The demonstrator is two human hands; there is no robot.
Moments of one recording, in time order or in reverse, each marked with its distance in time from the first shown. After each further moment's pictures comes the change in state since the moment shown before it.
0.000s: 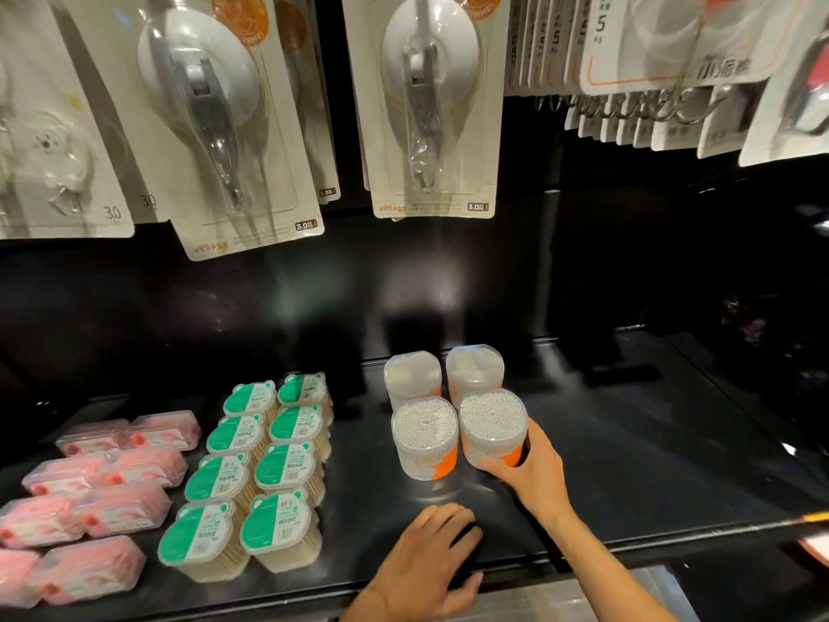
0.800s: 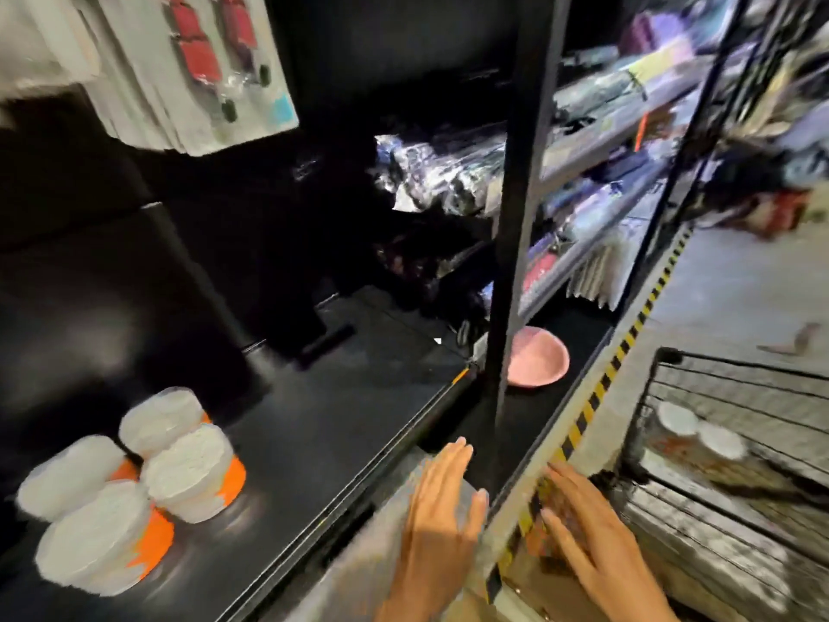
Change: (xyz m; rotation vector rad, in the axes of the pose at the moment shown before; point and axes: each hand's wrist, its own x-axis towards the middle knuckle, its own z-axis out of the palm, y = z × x) left_hand 0.140 0.247 0.041 -0.834 0.218 0.080; right_hand -0.275 0.056 -0.241 -0.529 0.476 0.174
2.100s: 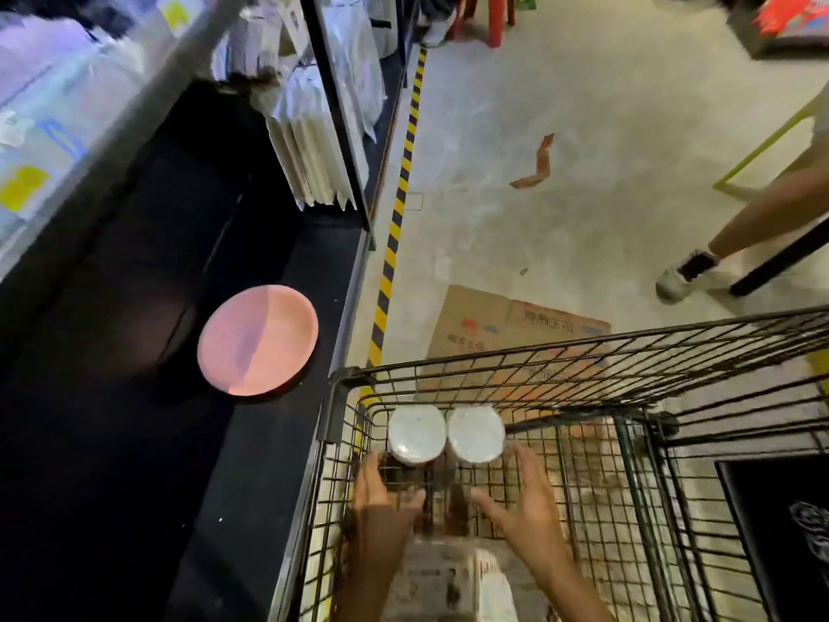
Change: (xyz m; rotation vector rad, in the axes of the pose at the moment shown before) left_hand 0.156 -0.023 0.627 -0.031 -0.752 -0.656; right_hand 0.117 0.558 -0.104 0.328 0.284 1.039
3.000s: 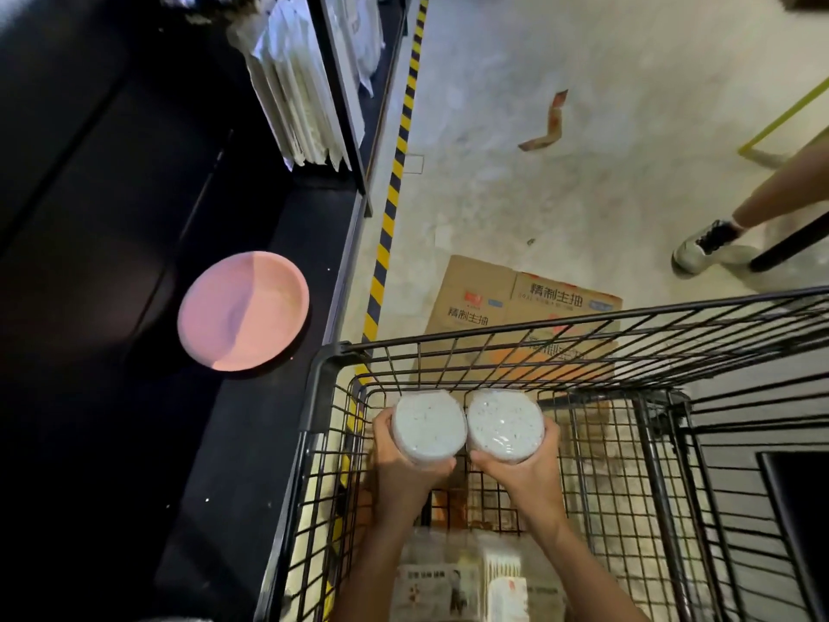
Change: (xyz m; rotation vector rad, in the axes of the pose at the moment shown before) left_hand 0.048 -0.002 0.042 -0.319 -0.003 0.115; right_hand 0.057 0.031 0.031 0.410 0.110 -0.042
